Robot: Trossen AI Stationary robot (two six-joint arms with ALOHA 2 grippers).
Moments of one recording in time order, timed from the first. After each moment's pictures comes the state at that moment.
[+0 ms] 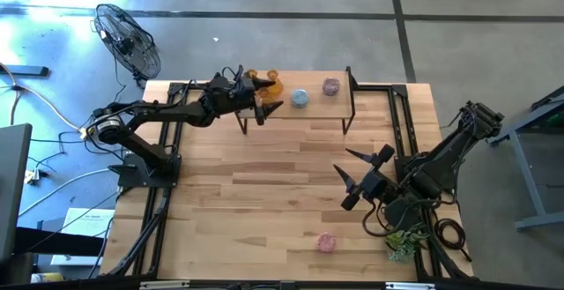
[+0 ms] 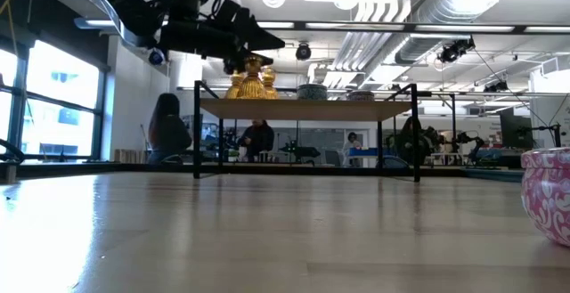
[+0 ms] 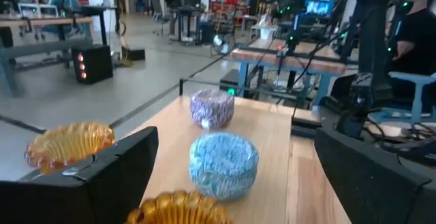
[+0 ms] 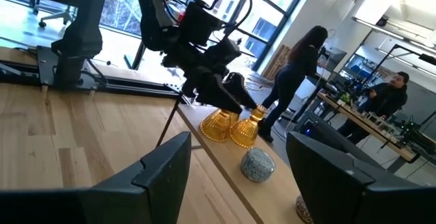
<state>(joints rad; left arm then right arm) 0.51 1.47 0.76 0.76 0.19 -0.06 0.75 1.26 1.07 -0.29 1.43 0.06</state>
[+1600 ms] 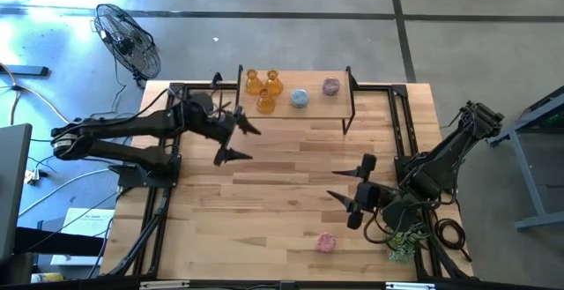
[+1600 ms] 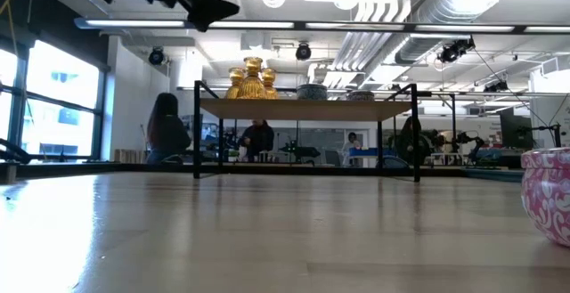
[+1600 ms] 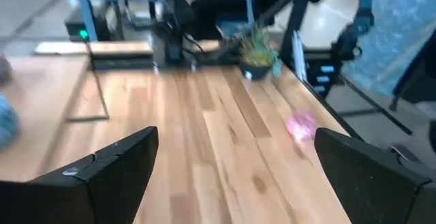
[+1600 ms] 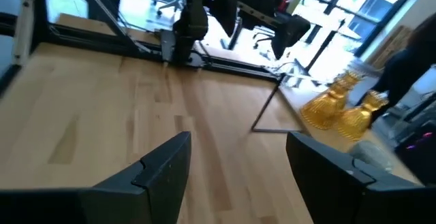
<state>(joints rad) 0.27 1.01 0.76 -0.01 0.51 0.08 0.75 1.26 1.07 -0.36 1.03 0.18</state>
